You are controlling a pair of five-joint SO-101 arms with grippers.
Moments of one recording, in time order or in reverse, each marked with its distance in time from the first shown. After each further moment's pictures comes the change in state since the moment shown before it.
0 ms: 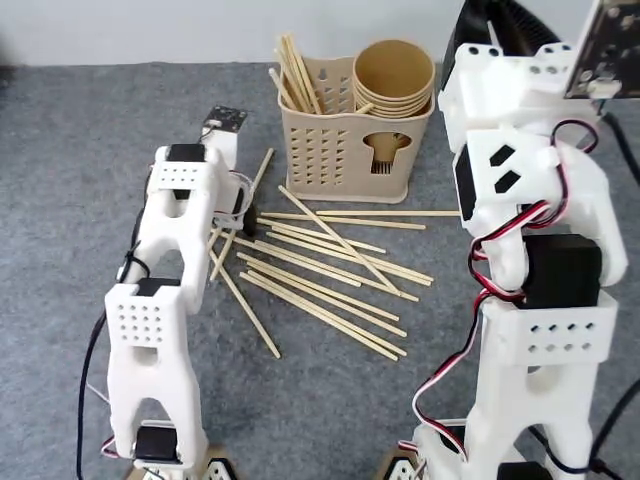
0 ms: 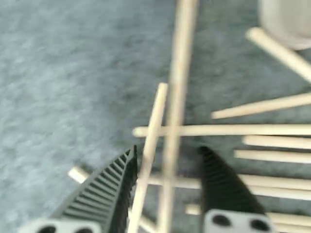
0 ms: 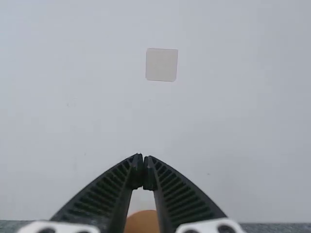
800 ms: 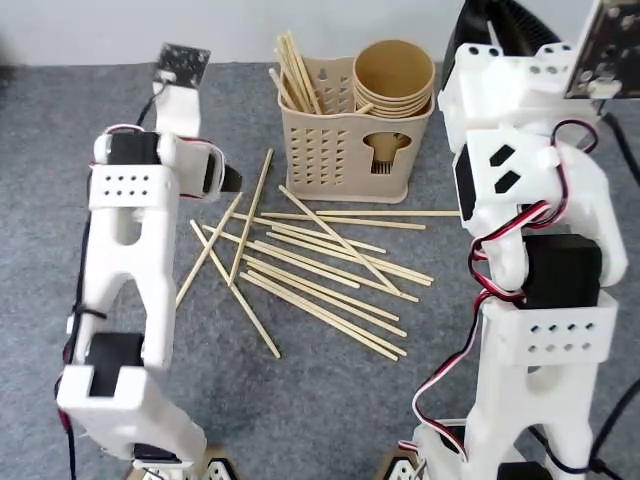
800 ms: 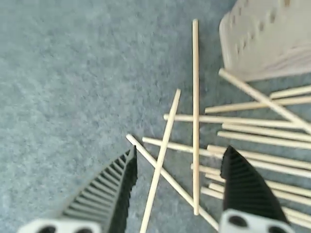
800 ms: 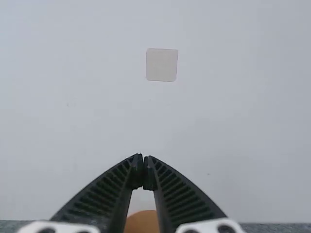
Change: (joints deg) left arm -2.5 -33.1 17.5 -0.1 0.4; right arm 0.0 0.0 0.0 0.0 0.0
